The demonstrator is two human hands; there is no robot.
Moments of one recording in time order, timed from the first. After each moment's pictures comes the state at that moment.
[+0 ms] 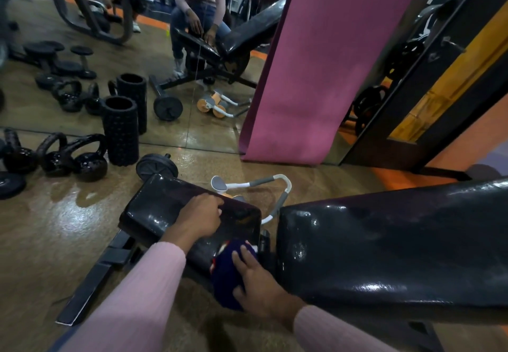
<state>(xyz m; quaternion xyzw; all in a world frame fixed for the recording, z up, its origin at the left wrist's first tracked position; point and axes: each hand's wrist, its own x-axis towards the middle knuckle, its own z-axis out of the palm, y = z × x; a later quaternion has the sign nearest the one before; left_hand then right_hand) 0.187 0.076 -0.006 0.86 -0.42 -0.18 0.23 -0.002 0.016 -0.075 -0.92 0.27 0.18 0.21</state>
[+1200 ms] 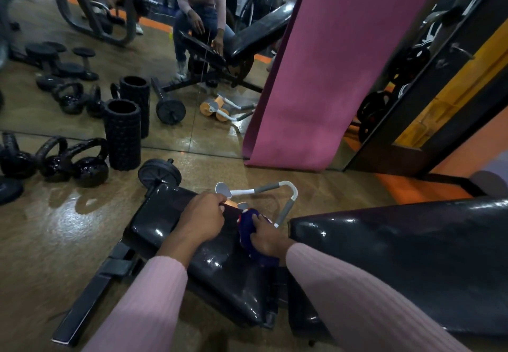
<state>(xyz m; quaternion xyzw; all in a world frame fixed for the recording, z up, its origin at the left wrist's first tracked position) 0.213 0.076 0.004 0.84 -0.39 -0.18 0.32 0.097 -0.070 -0.057 -0.89 0.37 0.15 0.20</state>
